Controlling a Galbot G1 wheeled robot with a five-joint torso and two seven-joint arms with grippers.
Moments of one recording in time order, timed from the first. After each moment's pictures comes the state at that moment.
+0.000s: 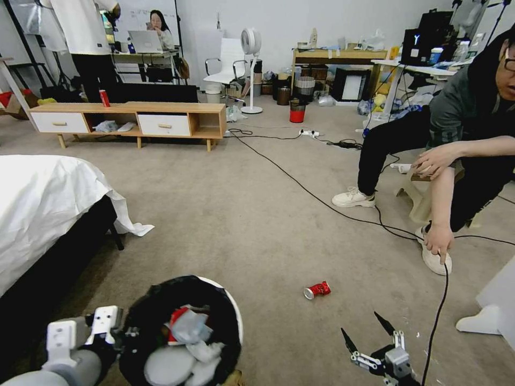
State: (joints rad) left arm 1.73 -0.85 -0.83 -2.40 -1.26 0.74 -0.64; right arm -1.67 1.11 0.61 1.77 0.28 0.45 -0.32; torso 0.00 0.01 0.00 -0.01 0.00
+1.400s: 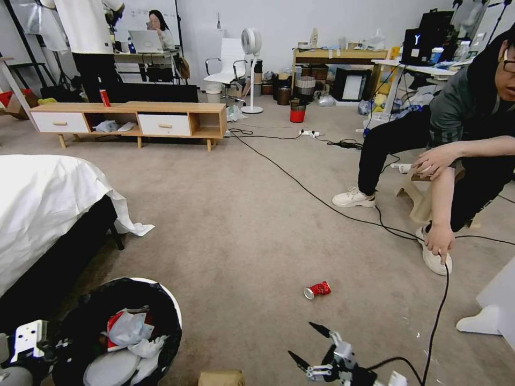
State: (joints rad) left arm 1.87 -0.98 -1.10 -2.32 -1.21 0.74 -0.57; right arm -1.36 0.93 0.18 1.66 0.50 0.28 -0.58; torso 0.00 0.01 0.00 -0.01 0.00
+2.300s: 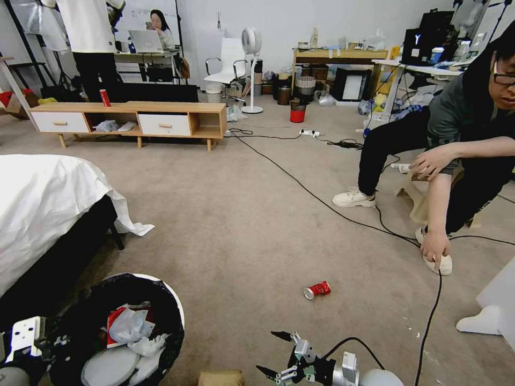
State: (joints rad) left arm 1.88 -0.97 -1.12 -2.38 -1.21 0.74 -0.57; right arm -1.06 0.88 -0.22 1.49 0.51 0.24 -0.53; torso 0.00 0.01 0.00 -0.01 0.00
